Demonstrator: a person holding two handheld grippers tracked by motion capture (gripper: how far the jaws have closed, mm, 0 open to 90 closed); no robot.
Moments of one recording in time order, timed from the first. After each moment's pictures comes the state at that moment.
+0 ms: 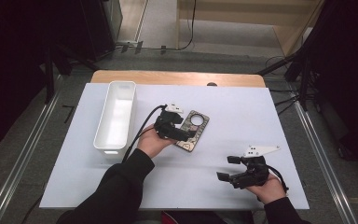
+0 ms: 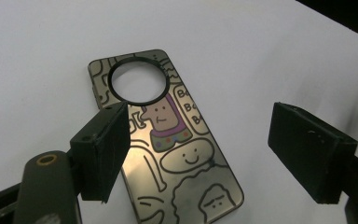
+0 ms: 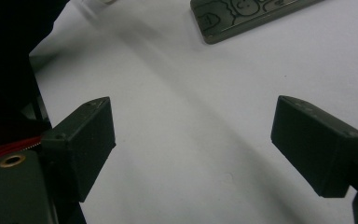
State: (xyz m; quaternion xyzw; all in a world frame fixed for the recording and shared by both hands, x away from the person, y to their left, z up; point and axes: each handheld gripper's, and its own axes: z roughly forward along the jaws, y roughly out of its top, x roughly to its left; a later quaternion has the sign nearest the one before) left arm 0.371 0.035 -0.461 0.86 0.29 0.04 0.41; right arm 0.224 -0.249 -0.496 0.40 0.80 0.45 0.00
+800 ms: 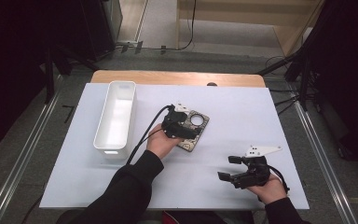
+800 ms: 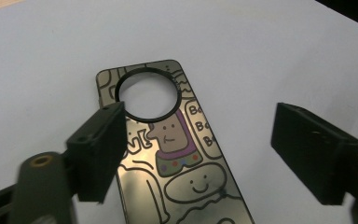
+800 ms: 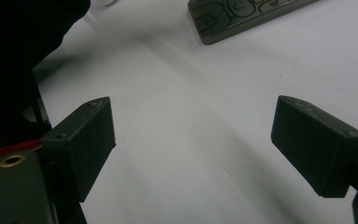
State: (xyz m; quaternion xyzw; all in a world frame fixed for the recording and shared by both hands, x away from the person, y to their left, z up) left arm 0.373 0.012 -0.468 0.85 0.32 0.08 0.41; right arm 0.223 -0.252 -0.496 0.40 0.80 0.45 0.01
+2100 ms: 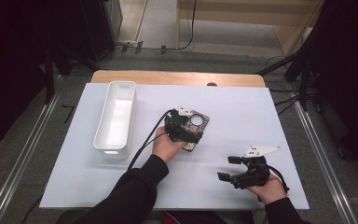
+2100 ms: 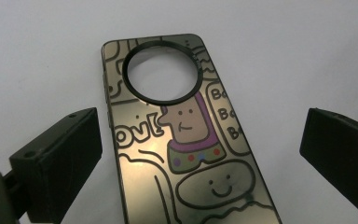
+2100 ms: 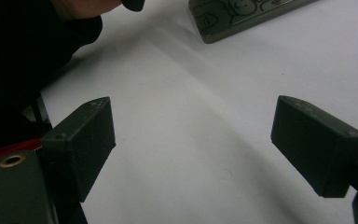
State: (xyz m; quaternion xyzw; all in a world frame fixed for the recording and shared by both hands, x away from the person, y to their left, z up) left arm 0.377 0.003 -0.496 0.85 0.36 0.09 0.38; right arm 0.223 -0.251 -0.496 0.40 0.80 0.45 0.00
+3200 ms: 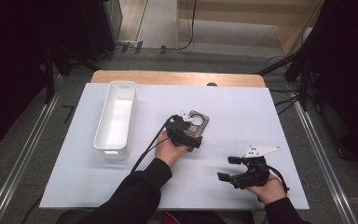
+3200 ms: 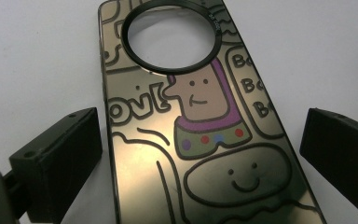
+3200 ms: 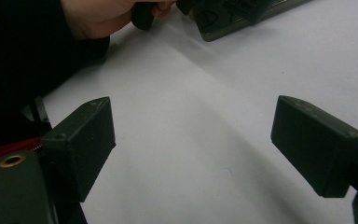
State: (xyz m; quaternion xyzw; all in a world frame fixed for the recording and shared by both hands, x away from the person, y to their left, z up) left arm 0.373 -0.007 -0.521 0.86 0.36 0.13 0.34; right arm 0.224 -0.251 -0.496 0.40 0.80 0.45 0.00
